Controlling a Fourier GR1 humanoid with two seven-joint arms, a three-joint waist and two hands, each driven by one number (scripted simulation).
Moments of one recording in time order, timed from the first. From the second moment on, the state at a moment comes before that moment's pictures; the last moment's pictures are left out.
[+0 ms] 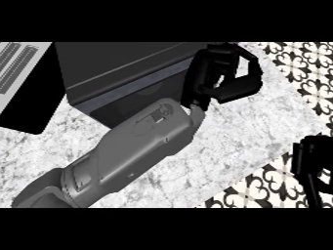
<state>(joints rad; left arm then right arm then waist) -1.14 0.00 -0.71 -0.92 0.95 0.67 -0.24 -0.17 -0.75 0.24 -1.81 -0.64 0.75 -0.30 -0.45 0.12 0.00</state>
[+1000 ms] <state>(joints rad) -1.08 0.00 -0.72 -0.87 1.14 0.33 -0.33 0.03 -0.67 0.33 -2.02 -0.60 0.67 -0.31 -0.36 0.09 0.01</state>
